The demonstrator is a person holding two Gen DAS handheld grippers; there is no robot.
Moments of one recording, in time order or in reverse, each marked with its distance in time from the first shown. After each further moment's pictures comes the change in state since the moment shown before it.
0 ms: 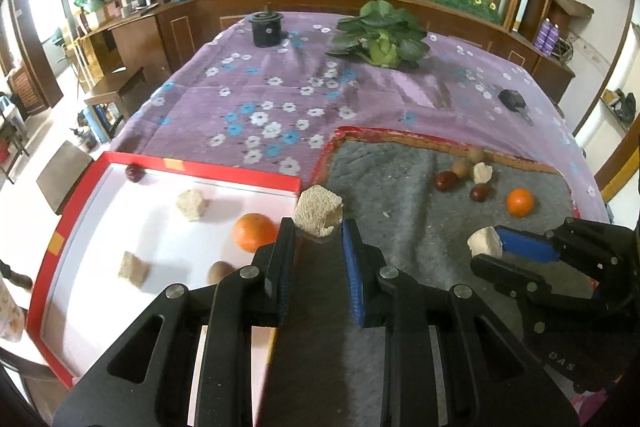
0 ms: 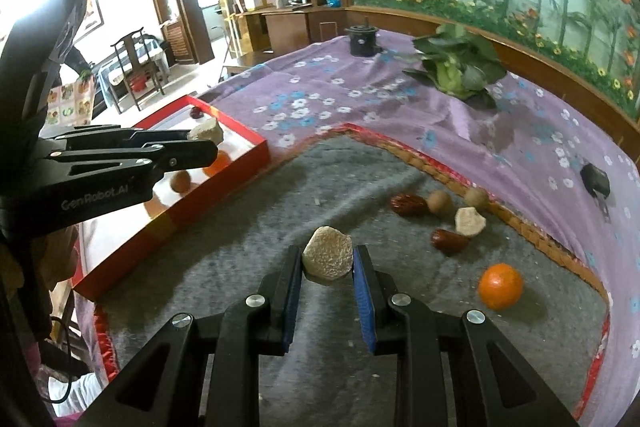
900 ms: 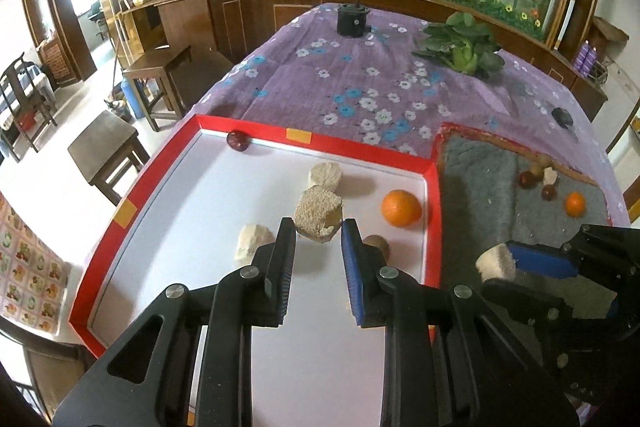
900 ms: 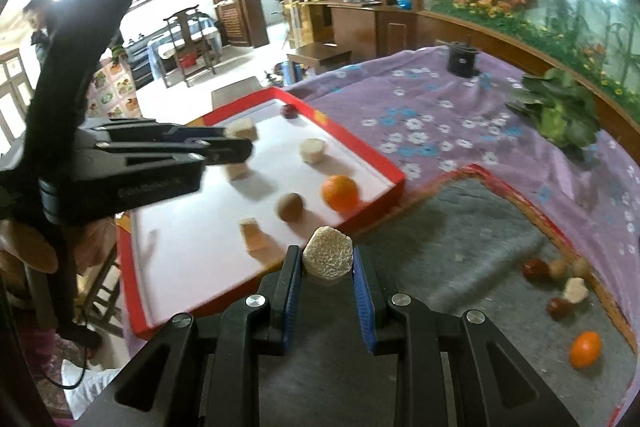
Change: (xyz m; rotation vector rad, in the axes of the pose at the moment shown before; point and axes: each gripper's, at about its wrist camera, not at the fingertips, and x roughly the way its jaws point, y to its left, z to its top) left arm -0.009 0.099 -0.021 -0.093 0.020 0.091; right arm 0.036 0.096 0.040 -0.126 0.026 0.183
